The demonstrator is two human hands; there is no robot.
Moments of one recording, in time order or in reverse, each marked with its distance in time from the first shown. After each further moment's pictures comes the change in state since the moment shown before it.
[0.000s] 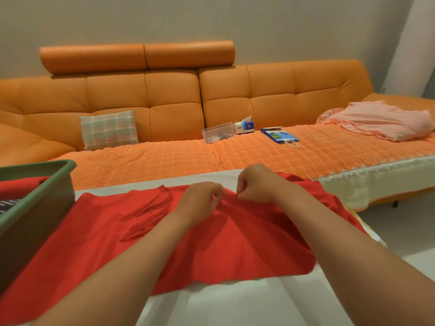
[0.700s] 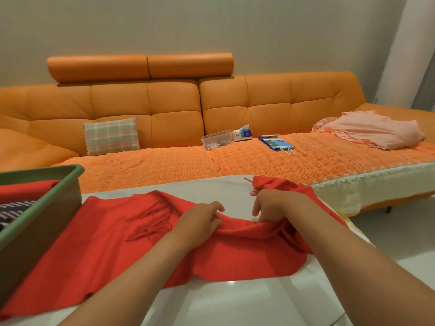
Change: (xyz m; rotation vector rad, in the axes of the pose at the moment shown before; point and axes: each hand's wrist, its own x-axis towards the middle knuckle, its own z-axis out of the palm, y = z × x) left_hand -0.046 0.024 -0.009 0.049 -0.175 -0.075; right_hand -0.035 0.013 -0.007 -0.258 -0.373 0.201
